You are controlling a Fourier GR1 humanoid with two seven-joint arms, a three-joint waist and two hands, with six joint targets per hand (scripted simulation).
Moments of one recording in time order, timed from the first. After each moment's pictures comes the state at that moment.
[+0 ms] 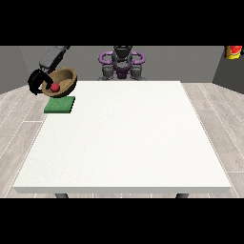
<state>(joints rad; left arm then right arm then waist) -0.56 0.77 0.58 -1.02 0.34 -0.47 -0.04 -0.51 -0.60 -0.34 -0.72 -0.19 -0.01 0.07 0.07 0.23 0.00</state>
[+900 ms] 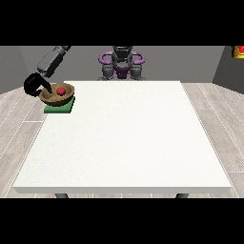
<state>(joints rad) -0.56 0.87 0.62 -0.95 0.38 -0.51 -0.09 -0.58 -0.61 -0.43 -0.61 -0.22 -0.12 0.00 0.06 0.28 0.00</state>
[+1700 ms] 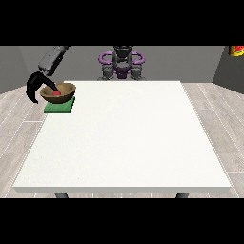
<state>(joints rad) -0.55 0.83 0.56 -0.99 0.39 -0.48 -0.08 -0.65 -0.63 -0.33 -0.54 -0.13 -0.09 0.03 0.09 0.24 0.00</state>
